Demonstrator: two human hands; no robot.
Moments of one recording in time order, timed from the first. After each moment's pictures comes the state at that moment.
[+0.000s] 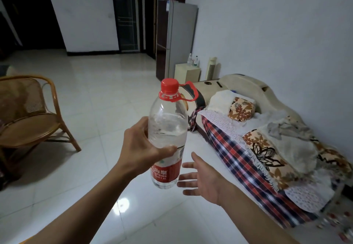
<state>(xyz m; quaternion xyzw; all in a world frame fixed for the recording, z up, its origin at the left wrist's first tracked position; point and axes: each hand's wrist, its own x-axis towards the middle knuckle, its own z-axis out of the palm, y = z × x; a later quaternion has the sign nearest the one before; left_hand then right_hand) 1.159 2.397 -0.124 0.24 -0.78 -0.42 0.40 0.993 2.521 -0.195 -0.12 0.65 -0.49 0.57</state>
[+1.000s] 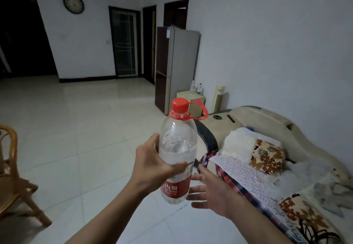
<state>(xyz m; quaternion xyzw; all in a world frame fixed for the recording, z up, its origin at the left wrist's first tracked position) 0.896 1.983 -0.107 0.22 -0.76 -0.44 0.42 0.723 2.096 -0.180 -0.15 0.67 -0.49 0.54</state>
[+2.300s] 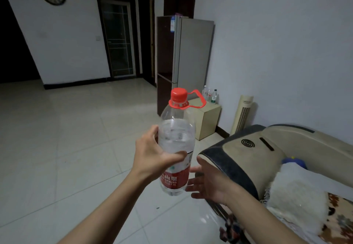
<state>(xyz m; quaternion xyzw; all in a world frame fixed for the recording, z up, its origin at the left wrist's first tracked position) 0.562 1.411 -0.110 0.25 -0.77 -0.43 0.40 0.386 1.517 -0.204 -0.16 0.66 -0.50 0.54</state>
